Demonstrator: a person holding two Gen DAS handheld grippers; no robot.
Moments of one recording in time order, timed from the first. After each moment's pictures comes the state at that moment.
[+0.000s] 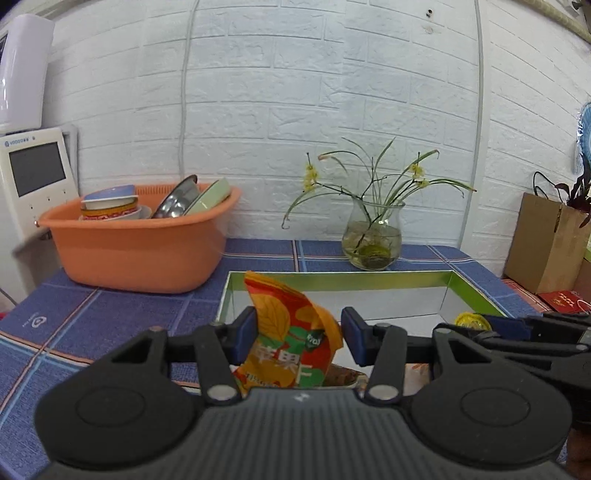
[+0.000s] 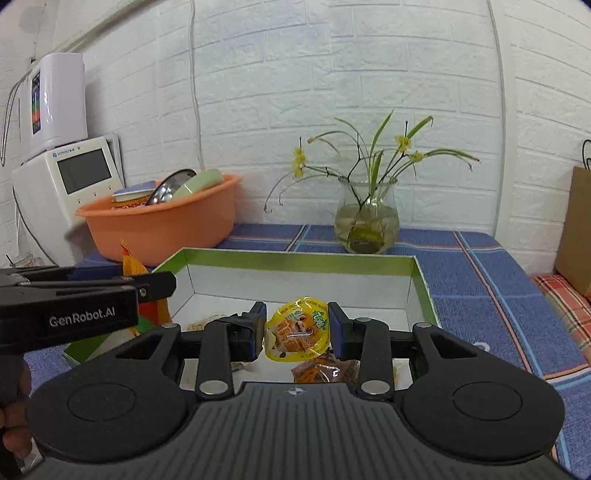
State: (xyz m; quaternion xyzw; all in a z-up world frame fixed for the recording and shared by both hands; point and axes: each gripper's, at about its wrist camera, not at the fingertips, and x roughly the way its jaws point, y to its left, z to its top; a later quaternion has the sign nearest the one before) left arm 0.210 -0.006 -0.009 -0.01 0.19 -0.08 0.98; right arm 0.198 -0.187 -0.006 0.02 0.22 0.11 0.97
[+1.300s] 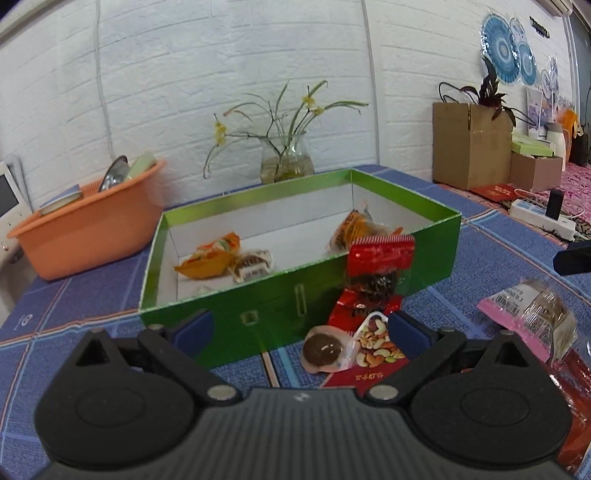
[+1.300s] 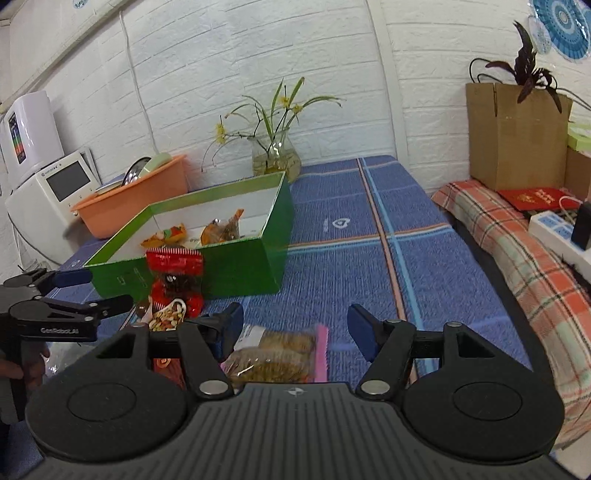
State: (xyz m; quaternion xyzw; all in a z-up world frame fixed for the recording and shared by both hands) left arm 0.120 -0.037 -0.051 0.11 0.24 -0.18 0.95; right arm 0.047 -0.312 -0.020 0.12 0.28 0.06 0.95
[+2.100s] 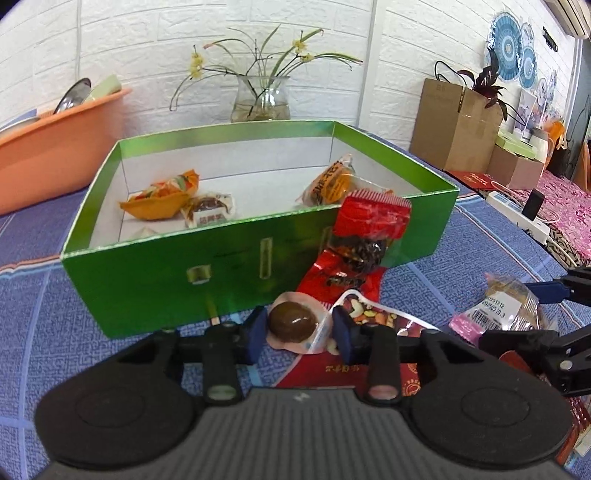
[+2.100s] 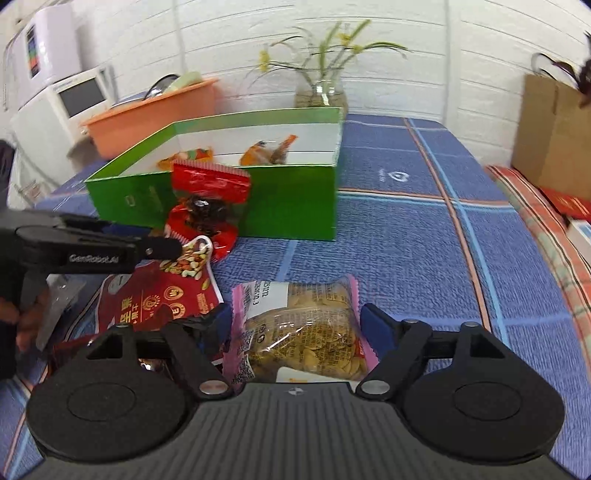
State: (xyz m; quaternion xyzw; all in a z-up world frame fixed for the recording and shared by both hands) left arm 0.153 -0.038 -0.072 0.04 0.32 -0.24 0.91; right arm 0.080 -0.257 -0.044 0.02 0.35 0.10 0.93
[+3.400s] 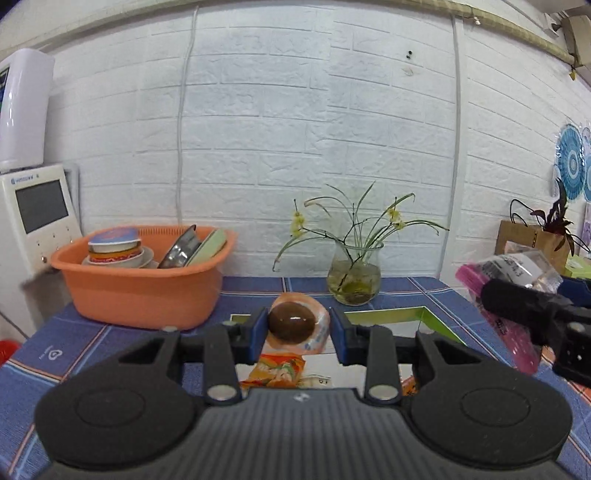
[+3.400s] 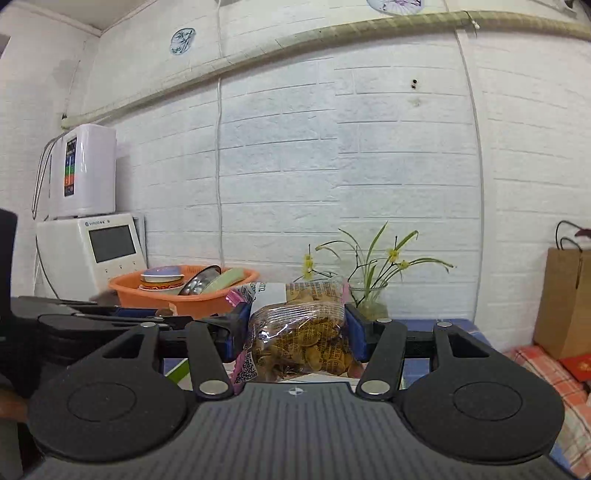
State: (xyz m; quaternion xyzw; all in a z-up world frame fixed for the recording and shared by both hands) left arm 0.174 -0.001 0.032 -0.02 0.15 -0.10 0.98; right arm 0.118 -0.190 0.058 0.00 0.07 0.11 0.99
